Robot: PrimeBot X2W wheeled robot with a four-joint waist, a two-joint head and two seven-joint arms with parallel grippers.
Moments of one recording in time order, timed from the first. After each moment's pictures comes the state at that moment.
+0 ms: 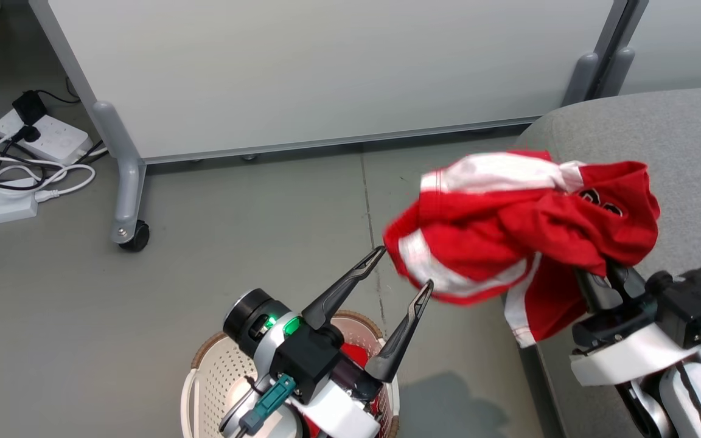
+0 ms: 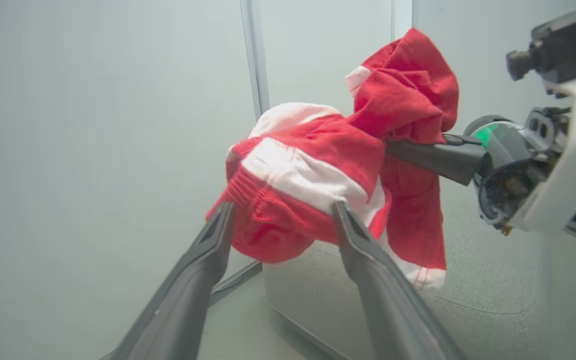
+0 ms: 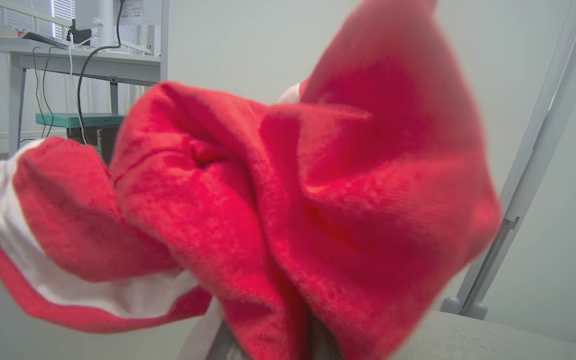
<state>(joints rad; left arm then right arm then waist) -0.25 0.05 -0.59 0.10 -0.15 -0.07 -0.26 -0.23 -0.31 0.30 0.05 0.24 0.13 -0.26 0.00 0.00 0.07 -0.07</state>
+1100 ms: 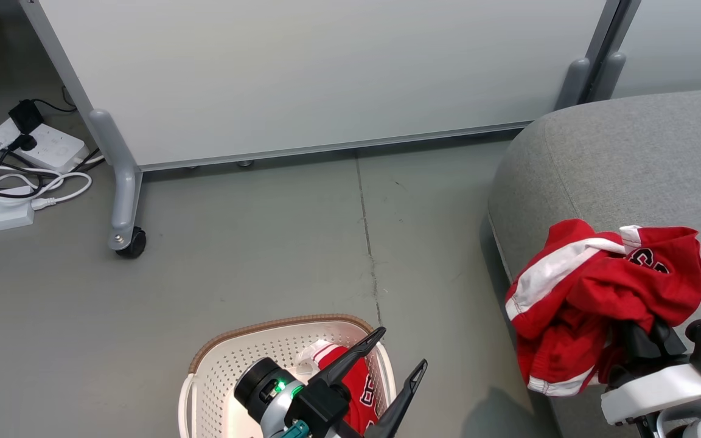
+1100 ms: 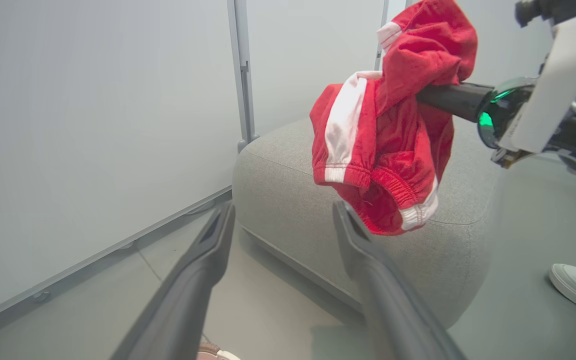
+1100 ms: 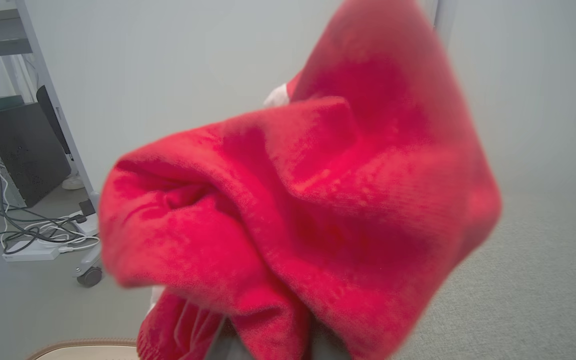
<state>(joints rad) -0.13 0.05 -0.63 0.25 -0.15 -0.11 -0.26 -0.07 -0.19 0.07 0.20 0.24 0.13 -0.26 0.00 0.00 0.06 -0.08</state>
